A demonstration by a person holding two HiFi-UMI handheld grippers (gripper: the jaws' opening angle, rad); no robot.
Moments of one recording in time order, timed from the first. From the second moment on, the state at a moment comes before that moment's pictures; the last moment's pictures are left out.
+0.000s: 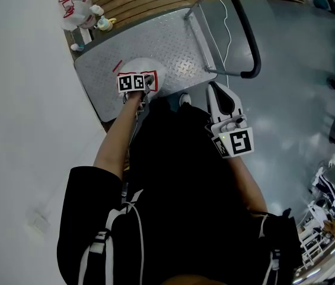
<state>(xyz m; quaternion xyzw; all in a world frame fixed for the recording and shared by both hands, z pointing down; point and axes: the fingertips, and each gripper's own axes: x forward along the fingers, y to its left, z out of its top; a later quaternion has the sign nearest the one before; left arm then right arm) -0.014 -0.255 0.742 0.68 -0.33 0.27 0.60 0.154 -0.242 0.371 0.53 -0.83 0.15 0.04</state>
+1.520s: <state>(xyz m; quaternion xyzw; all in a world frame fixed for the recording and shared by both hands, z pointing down) -0.024 -0.224 0.413 0.82 -0.54 0.01 0.18 0.075 -0.233 0.350 0.40 -0.91 0.10 0.02</state>
